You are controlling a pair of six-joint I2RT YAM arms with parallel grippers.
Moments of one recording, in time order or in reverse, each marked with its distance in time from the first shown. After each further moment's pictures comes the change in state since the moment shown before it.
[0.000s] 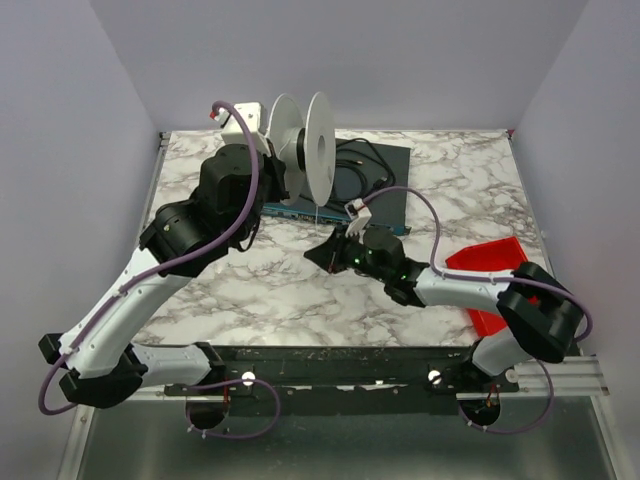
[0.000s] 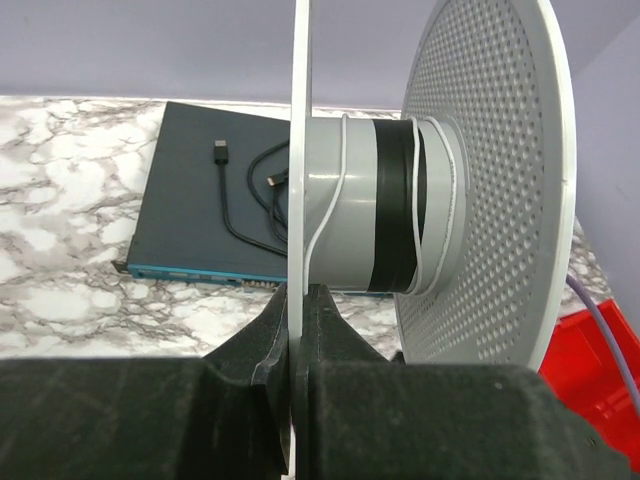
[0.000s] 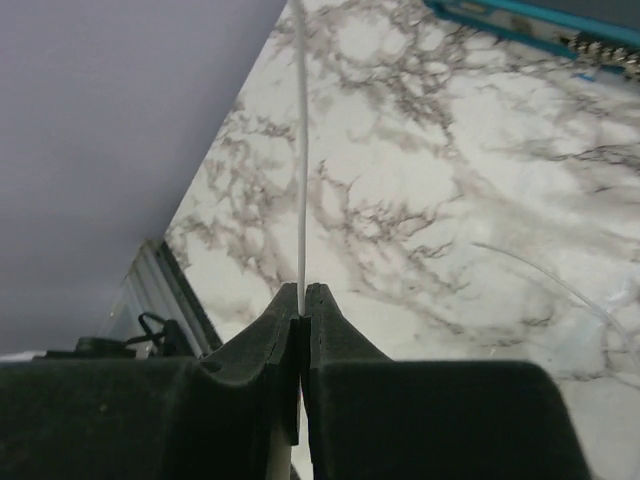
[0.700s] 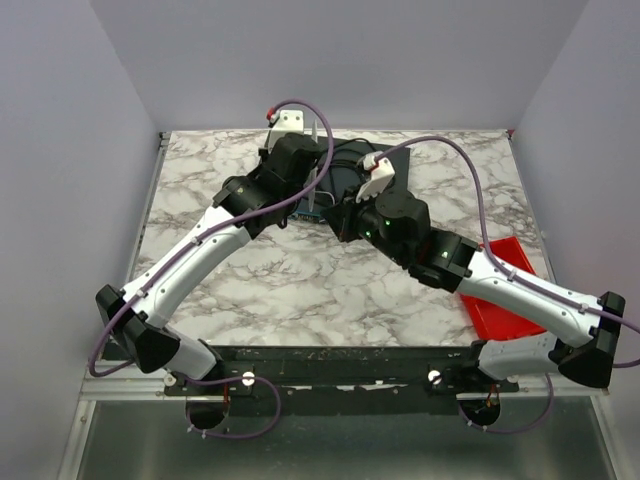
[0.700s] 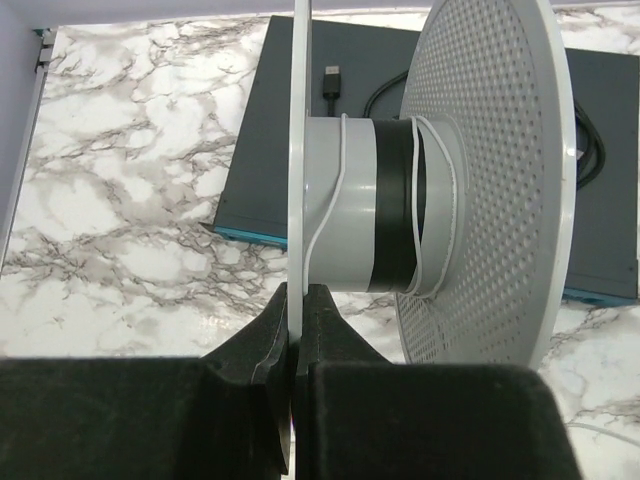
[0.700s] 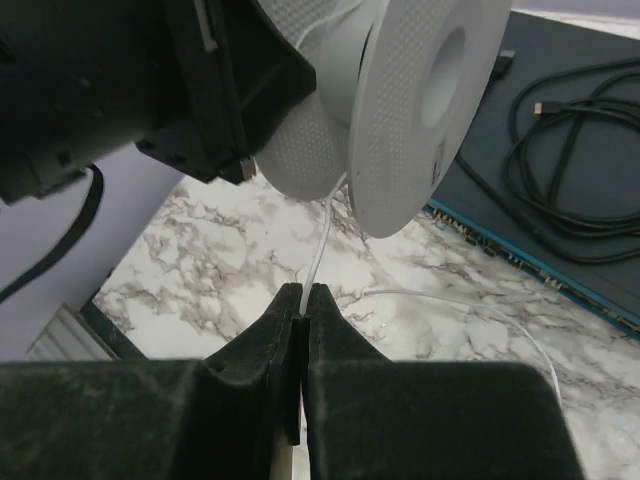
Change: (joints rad) left arm 0.128 0.260 -0.063 0.019 -0.091 0.066; right arm 0.162 -0.262 0.496 -0.774 0.390 -0.283
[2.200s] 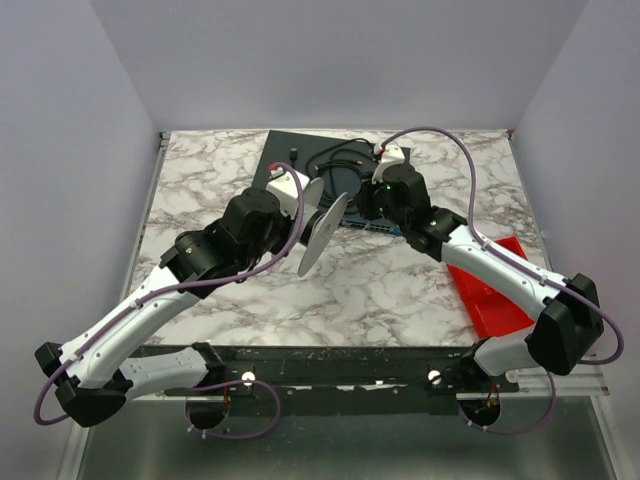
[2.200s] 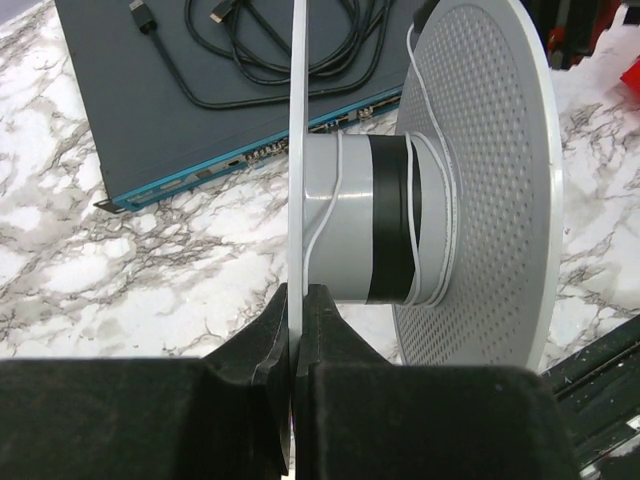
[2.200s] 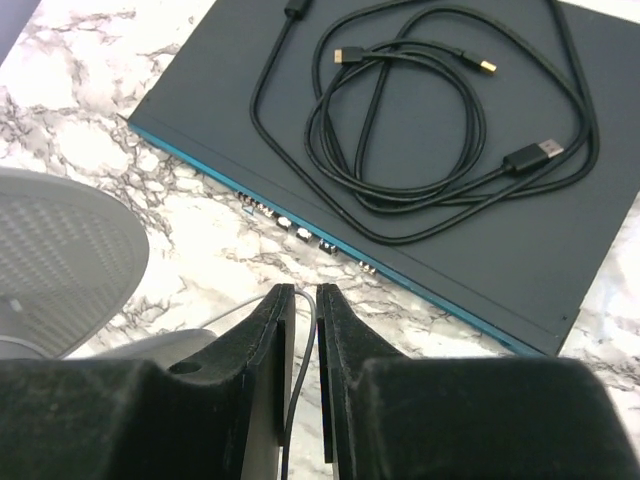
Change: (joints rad) left arm -0.114 -0.394 -0.356 -0.010 0.394 0.248; right arm -0.348 0.144 -0.054 0.019 -0.109 -0.166
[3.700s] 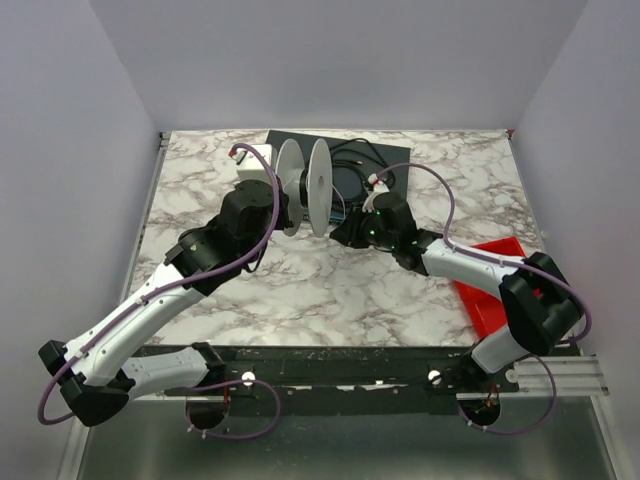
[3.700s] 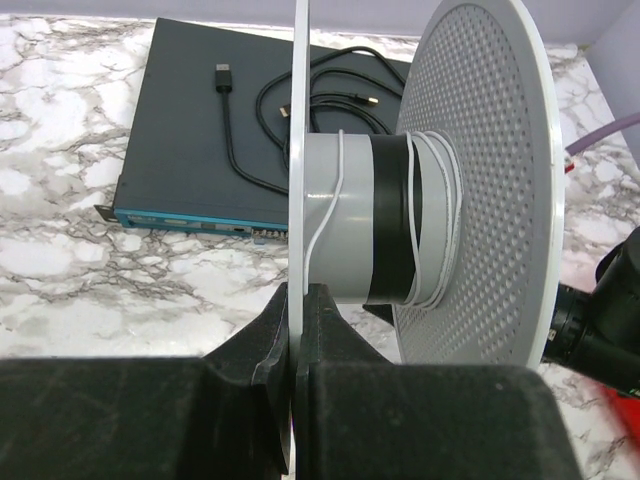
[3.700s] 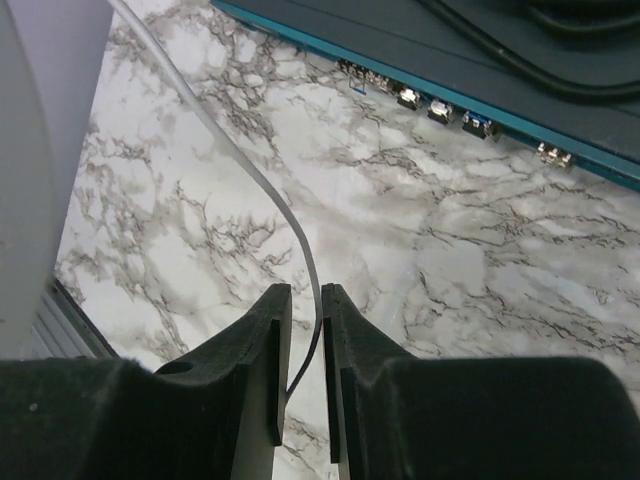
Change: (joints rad) left arm 0.024 0.015 -0.008 0.196 -0.249 -0.325; right arm -0.019 0.132 -0.266 0.341 -0.355 0.365
